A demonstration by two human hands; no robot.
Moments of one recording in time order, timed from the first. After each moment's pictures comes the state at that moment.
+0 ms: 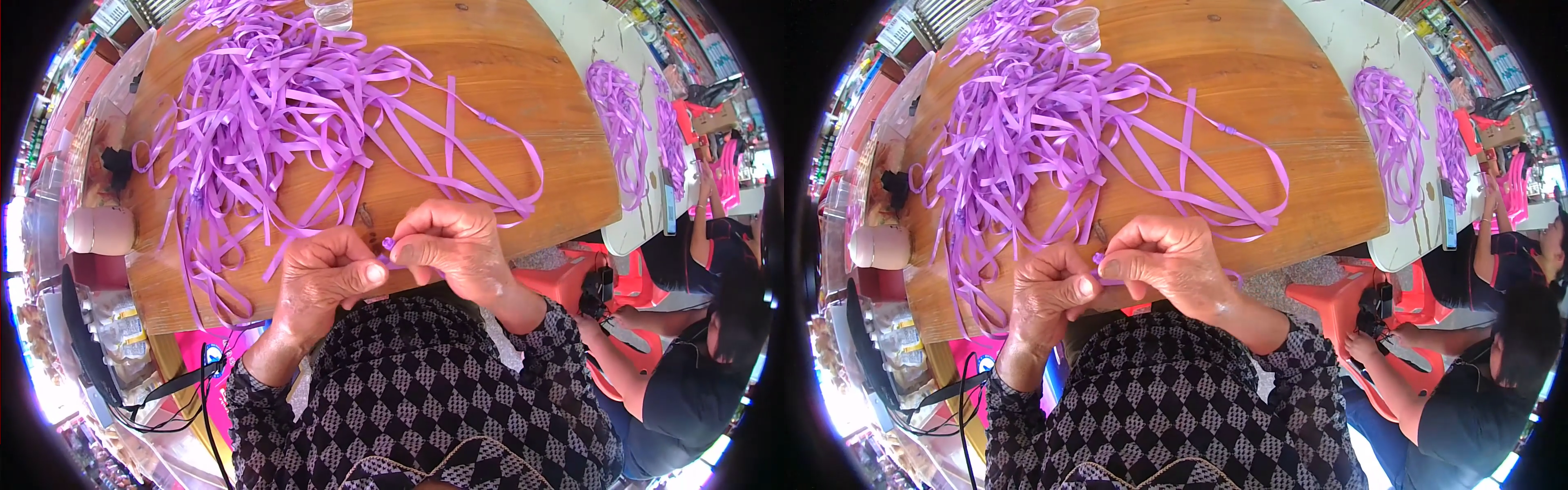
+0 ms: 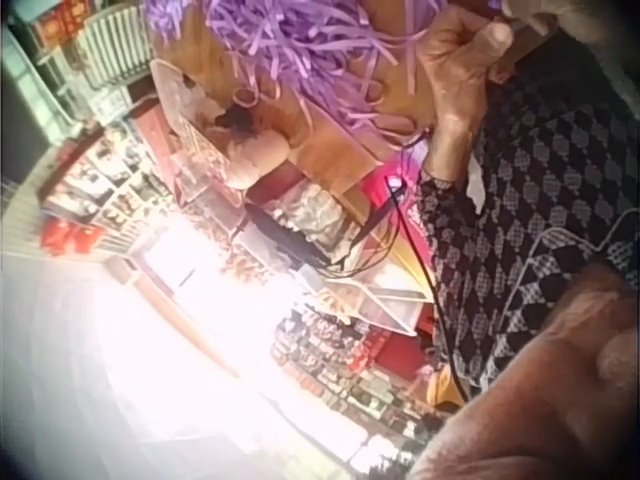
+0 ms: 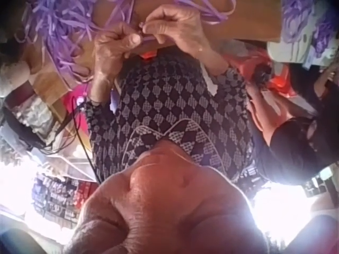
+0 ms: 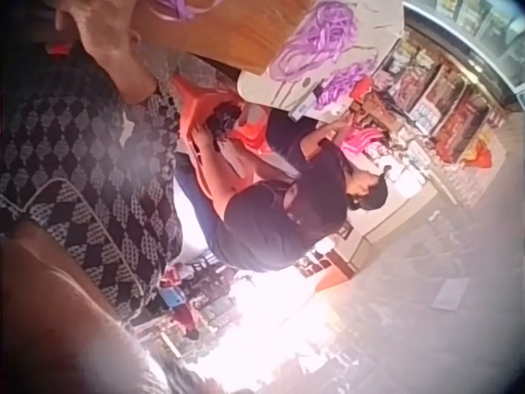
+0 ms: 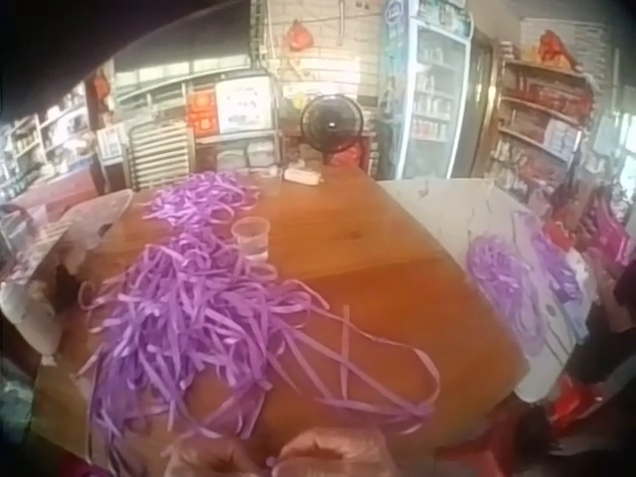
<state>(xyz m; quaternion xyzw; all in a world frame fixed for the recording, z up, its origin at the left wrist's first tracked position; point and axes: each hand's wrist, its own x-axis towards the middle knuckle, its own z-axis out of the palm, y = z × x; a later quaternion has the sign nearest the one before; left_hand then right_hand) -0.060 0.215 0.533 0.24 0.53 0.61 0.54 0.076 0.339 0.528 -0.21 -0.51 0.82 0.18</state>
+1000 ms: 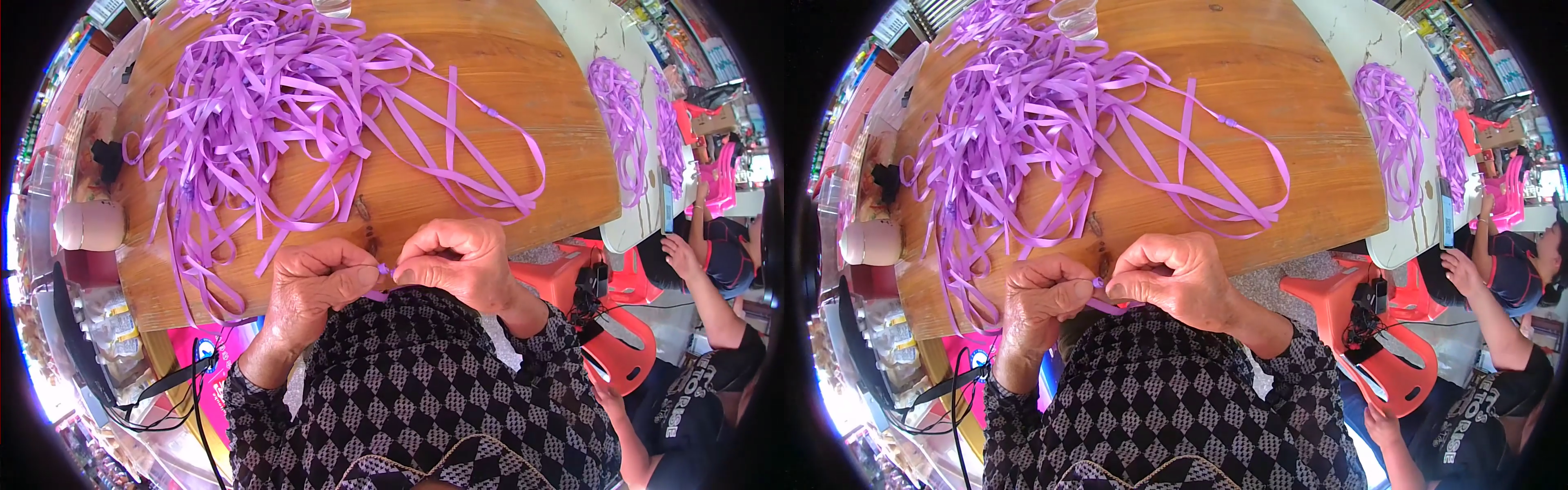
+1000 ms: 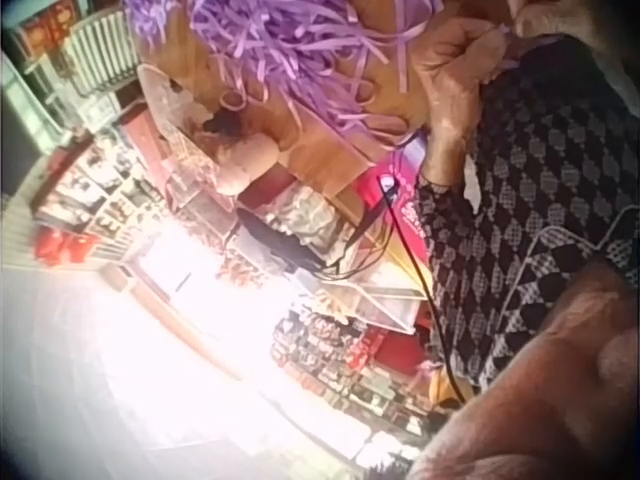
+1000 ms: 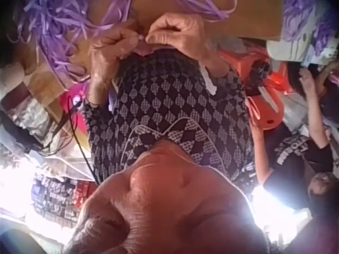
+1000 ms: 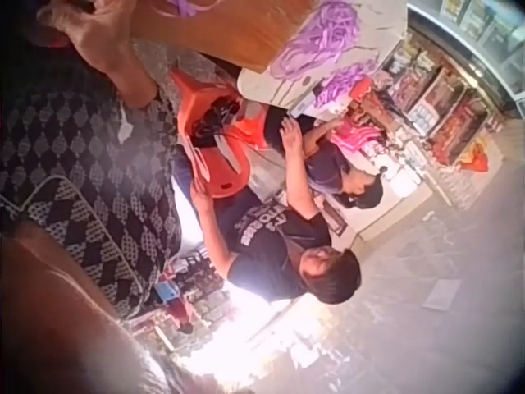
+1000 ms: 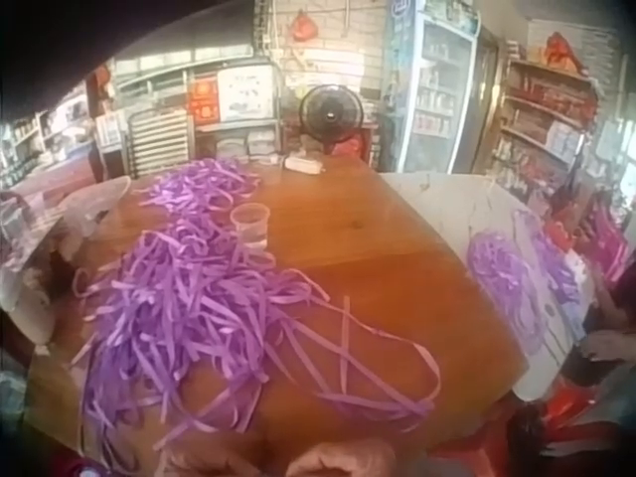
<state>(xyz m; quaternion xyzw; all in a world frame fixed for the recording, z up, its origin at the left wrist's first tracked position) -0.056 0.207 0.536 0.16 0.58 0.58 0.55 0.091 0.336 0.525 -0.20 -0.66 0.71 0.17</state>
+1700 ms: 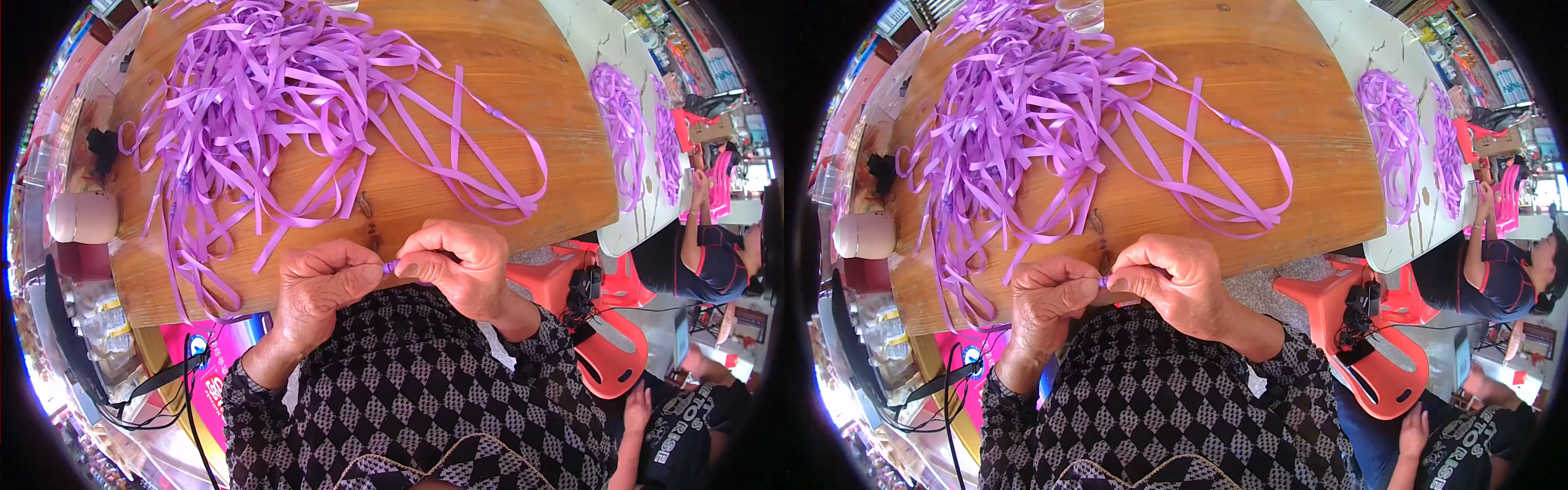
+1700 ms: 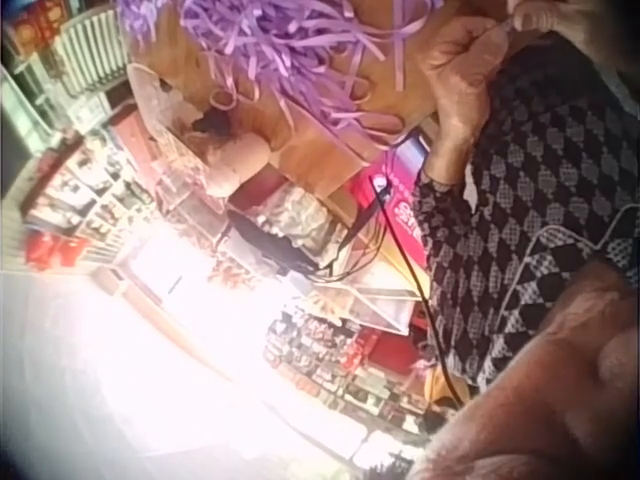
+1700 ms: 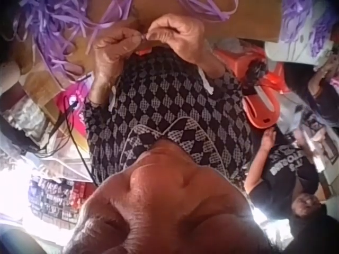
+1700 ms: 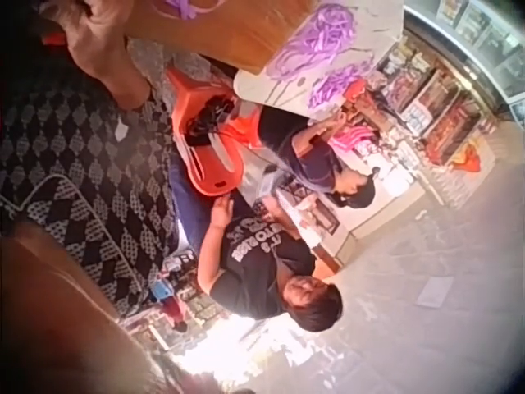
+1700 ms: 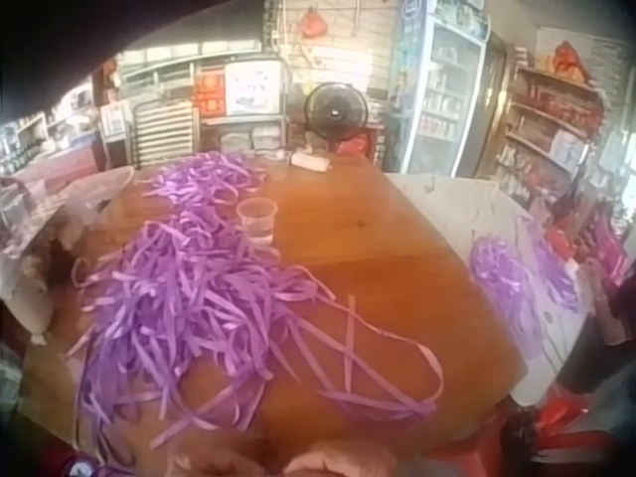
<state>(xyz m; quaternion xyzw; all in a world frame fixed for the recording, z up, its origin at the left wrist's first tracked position) -0.049 0.204 0.525 0.13 0.54 0.62 0.55 0.086 0.328 0.513 -0.16 -0.72 0.62 0.26</state>
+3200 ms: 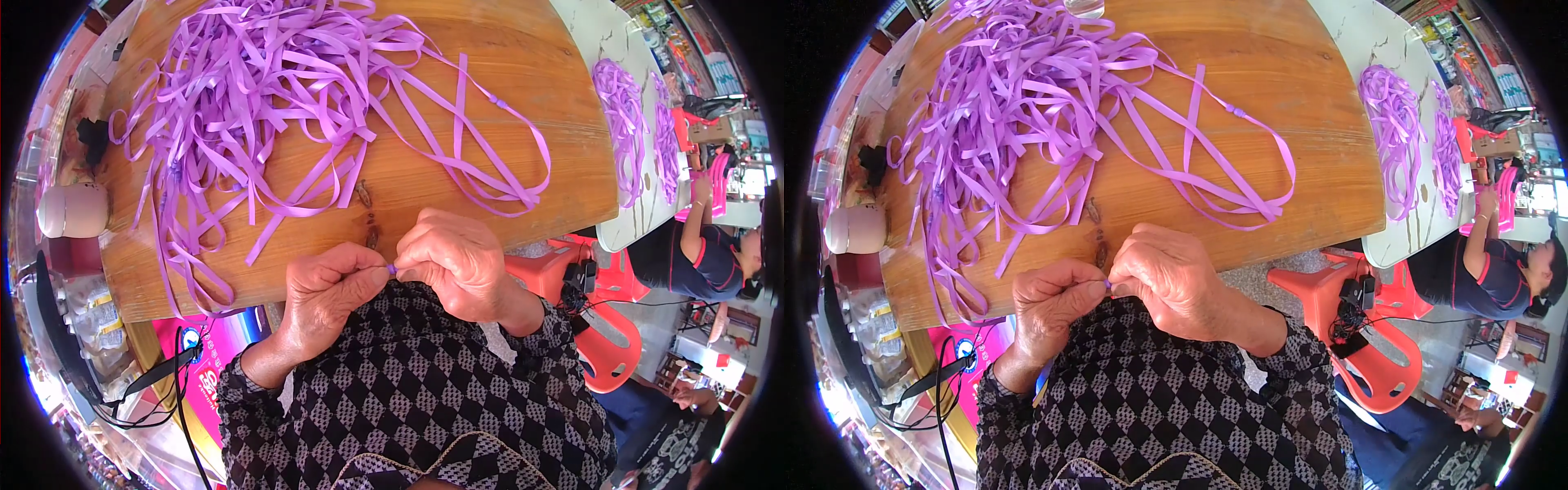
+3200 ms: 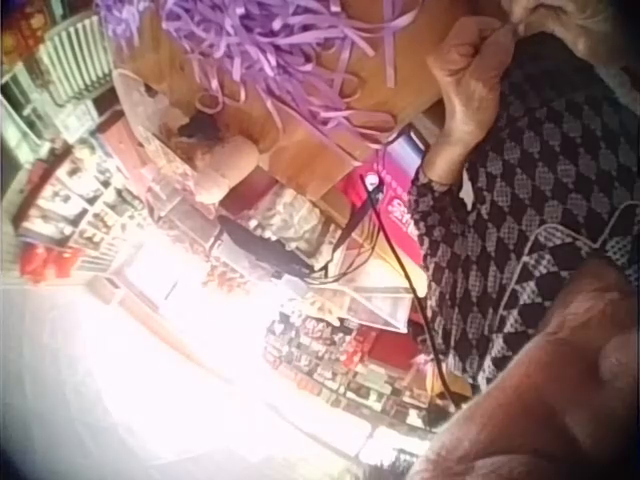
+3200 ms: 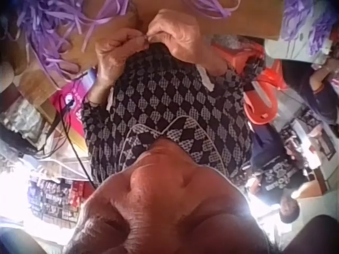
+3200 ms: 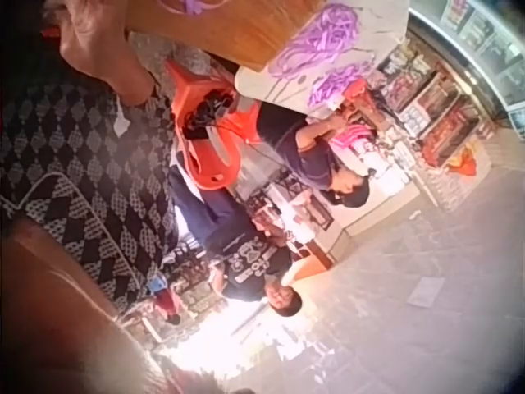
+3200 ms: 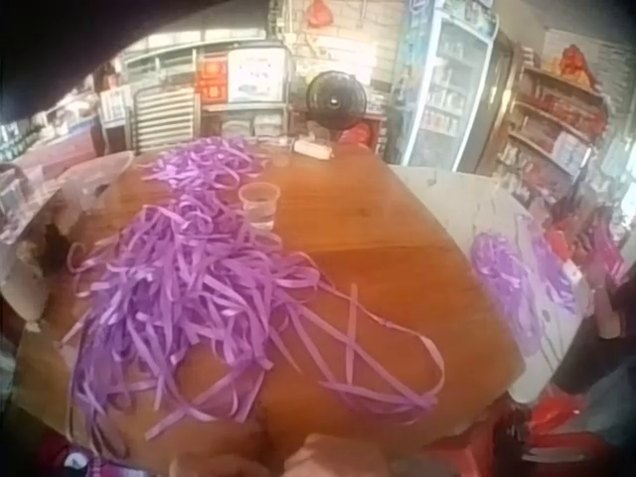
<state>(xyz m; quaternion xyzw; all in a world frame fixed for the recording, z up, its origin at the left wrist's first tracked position) -0.042 0.195 0.516 0.25 0.57 0.58 0.52 0.081 0.336 0.510 -0.01 -0.83 0.49 0.28</state>
